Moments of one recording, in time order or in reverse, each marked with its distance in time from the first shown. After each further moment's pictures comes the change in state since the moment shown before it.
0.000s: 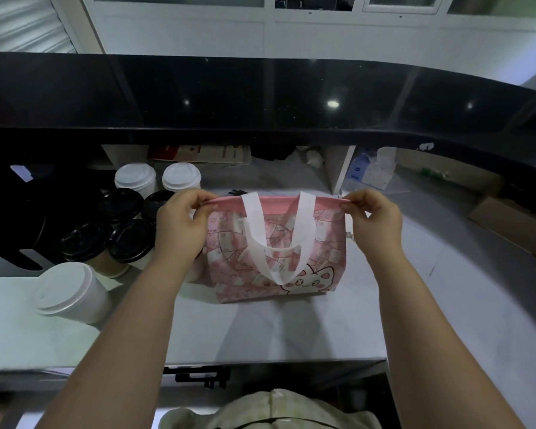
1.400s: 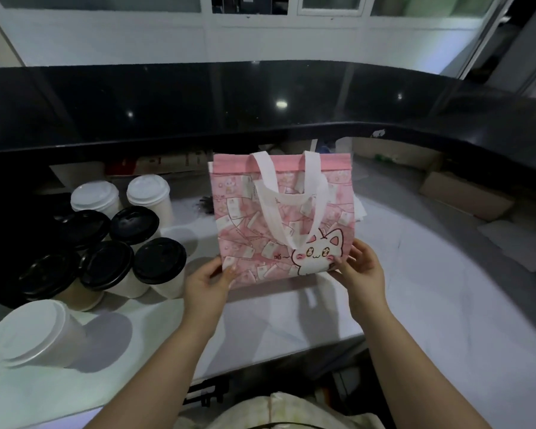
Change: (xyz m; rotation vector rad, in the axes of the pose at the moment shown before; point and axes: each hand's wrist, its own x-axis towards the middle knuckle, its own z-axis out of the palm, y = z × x) left_hand -0.085 -0.045 0.054 -0.634 -0.249 -0.402; right_hand -0.109 0.069 -0.003 0.603 0.143 0.357
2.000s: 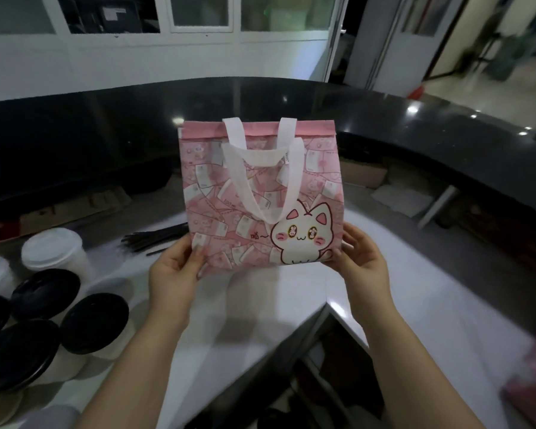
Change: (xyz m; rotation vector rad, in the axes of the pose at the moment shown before) left_hand 0.030 0.067 0.043 -0.189 -0.354 0.007; right_hand -0.087 -0.094 -0.009 -0.048 0.278 -0.265
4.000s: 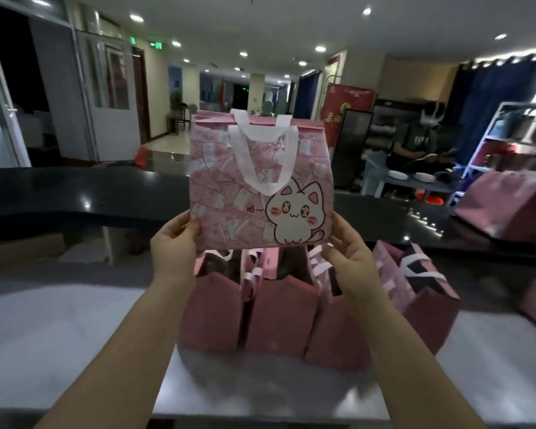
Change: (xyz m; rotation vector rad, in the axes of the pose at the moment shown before) left_hand -0.343 0.071 0.441 -0.284 -0.725 -0.199; right_hand -0.305 -0.285 -0.403 -0.414 0.722 -0.385
